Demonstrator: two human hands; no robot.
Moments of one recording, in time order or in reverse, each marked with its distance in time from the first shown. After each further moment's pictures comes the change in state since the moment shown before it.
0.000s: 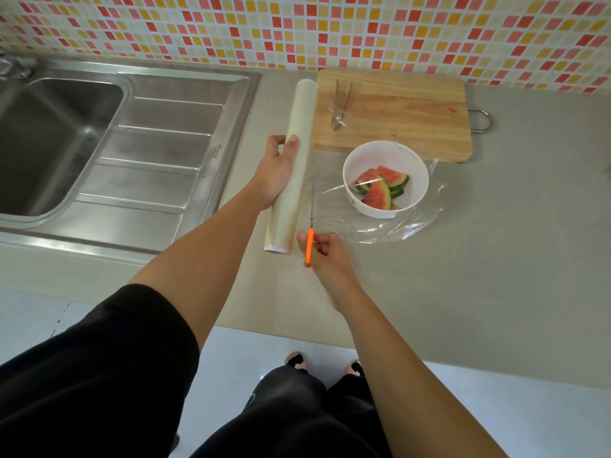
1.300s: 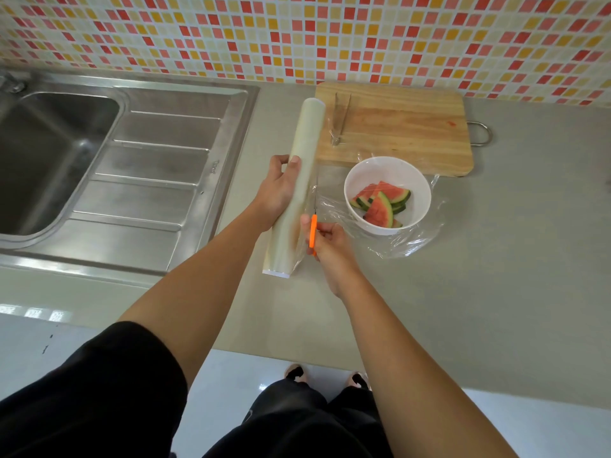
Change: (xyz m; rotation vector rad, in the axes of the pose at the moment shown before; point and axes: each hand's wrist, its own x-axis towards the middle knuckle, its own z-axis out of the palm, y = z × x) left_hand -0.004 -0.001 0.002 -0.023 -0.042 -0.003; right_hand 0.043 -0.026 0.007 0.022 0.050 -0.040
